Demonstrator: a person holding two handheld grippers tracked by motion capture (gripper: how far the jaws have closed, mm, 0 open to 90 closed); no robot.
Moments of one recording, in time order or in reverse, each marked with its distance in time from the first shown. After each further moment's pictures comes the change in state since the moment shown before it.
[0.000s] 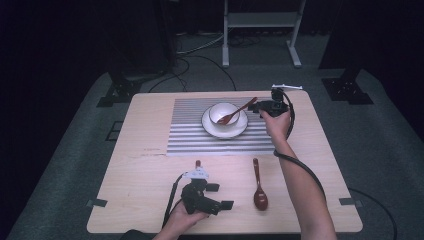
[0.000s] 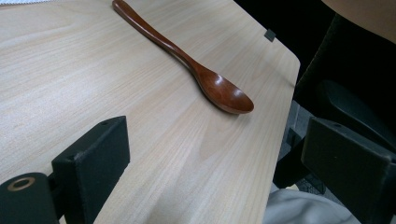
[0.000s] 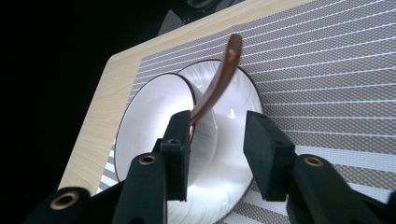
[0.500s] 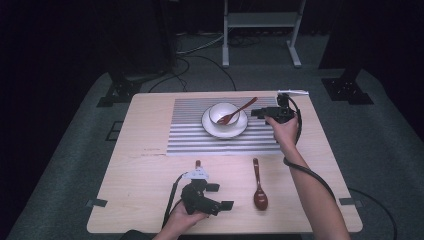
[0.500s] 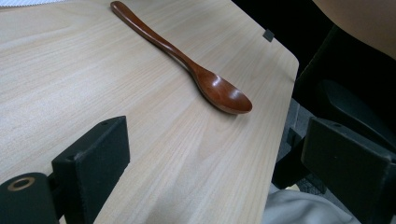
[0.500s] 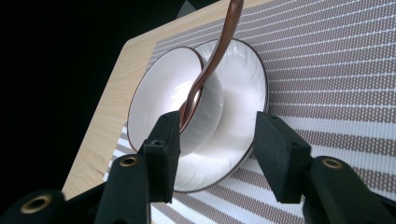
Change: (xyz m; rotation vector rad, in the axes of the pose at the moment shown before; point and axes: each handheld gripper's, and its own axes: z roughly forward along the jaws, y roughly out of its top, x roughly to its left) left arm -0.001 0.000 0.000 -0.002 -0.002 0.007; right arm -0.009 -0.019 -0.022 0.037 0.070 -0.036
